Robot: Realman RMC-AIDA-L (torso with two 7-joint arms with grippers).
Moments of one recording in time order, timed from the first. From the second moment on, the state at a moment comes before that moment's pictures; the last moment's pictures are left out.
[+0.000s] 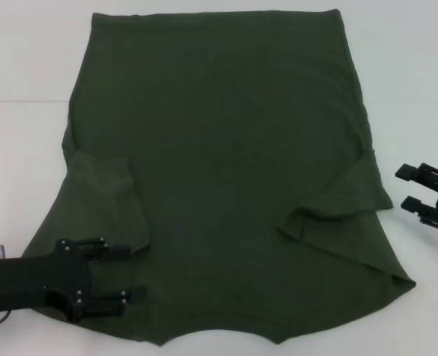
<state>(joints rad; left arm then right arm) -0.39 -2.13 0.58 0.87 2.18 1.73 -1.32 0.46 1.98 -0.46 -0.35 -1.88 -1.25 2.26</state>
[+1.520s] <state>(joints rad) -0.39 -2.13 0.58 0.87 2.18 1.74 -1.32 0.51 2.01 -0.61 -0.33 -1.88 -1.24 2.33</state>
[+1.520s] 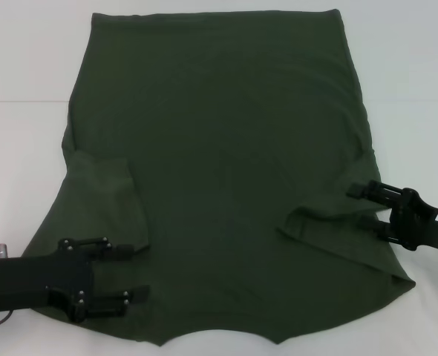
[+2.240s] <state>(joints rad) -0.39 -2.13 0.58 0.87 2.18 1.74 -1.32 0.54 2.02 -0.65 -0.32 -1.88 -1.15 2.33</state>
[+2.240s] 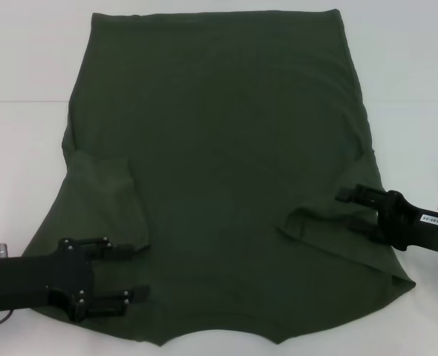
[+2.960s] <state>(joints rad) -0.39 -2.13 0.58 0.87 2.18 1.74 -1.32 0.58 2.03 -0.66 -0.32 -1.88 -1.09 2.32</state>
